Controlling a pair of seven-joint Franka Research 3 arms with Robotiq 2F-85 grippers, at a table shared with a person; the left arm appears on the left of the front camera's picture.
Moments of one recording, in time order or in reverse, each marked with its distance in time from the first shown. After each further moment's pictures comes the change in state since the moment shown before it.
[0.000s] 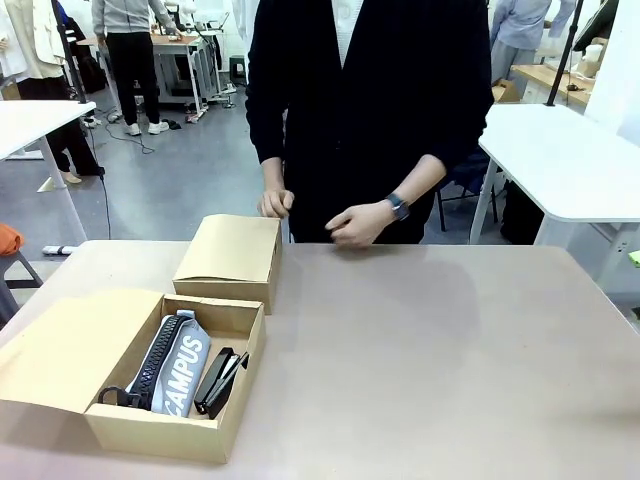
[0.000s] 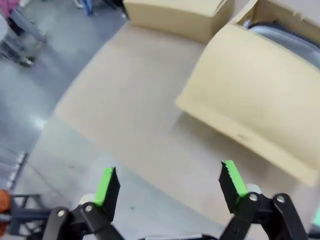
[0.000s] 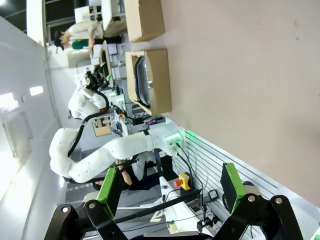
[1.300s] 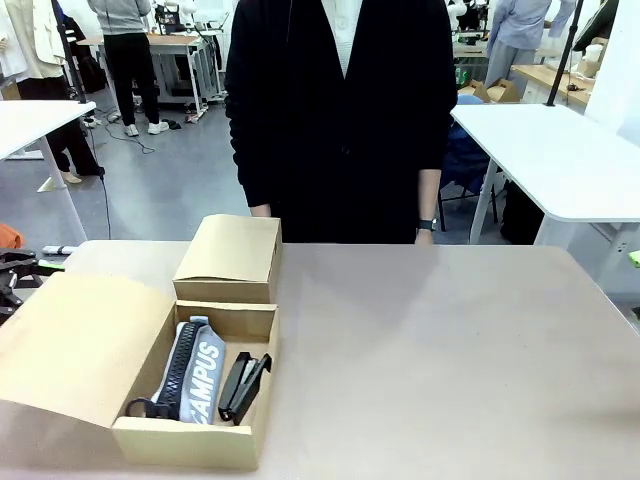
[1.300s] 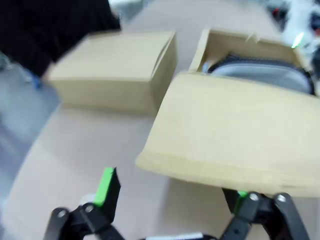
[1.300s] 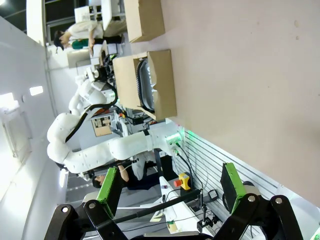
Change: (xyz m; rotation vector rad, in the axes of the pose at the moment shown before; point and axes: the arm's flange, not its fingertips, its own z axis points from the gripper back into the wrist) left arm 0.023 -0.026 -0.117 -0.312 -0.355 -0.077; right arm 0.000 0.000 0.000 0.000 0.001 0.000
